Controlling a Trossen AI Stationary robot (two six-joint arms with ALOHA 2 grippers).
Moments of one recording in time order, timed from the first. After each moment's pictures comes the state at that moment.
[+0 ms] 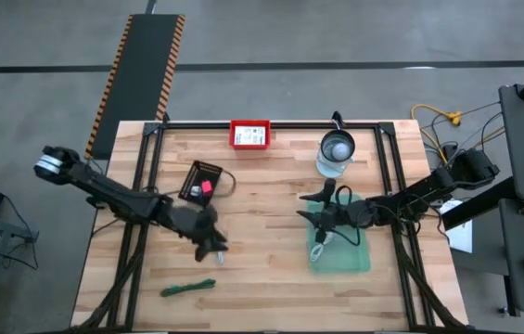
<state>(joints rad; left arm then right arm) -0.34 1.10 0.50 0.12 0.00 -0.84 0.29 1.35 0.37 0.76 0.58 -0.48</state>
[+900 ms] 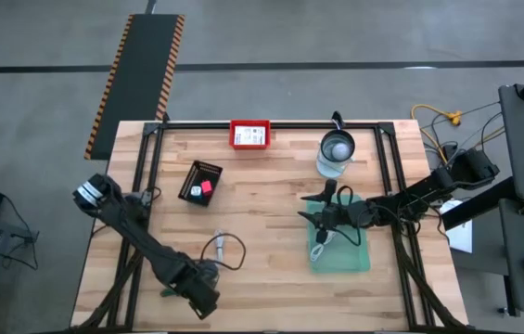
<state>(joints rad) -0.73 1.71 1.18 -0.76 0.18 -1.46 0.29 1.35 0.35 0.76 0.58 -0.37</state>
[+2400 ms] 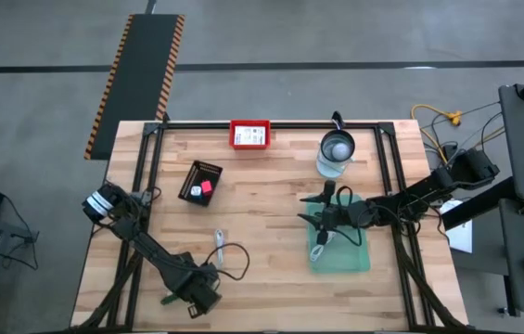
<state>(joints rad) -0.74 1.84 1.15 -0.83 0.17 -1.19 0.29 1.35 0.35 0.76 0.54 -0.37</state>
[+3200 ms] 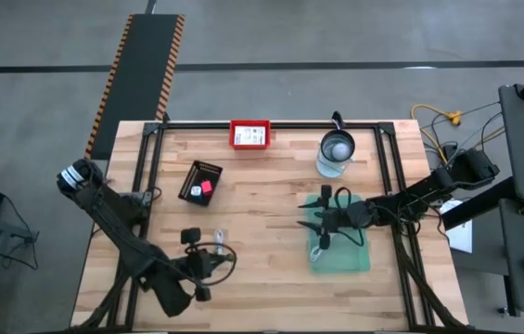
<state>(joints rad) -0.84 1.50 1.11 -0.63 -0.88 -0.77 0.29 1.35 0.35 0.74 0.44 -0.26</state>
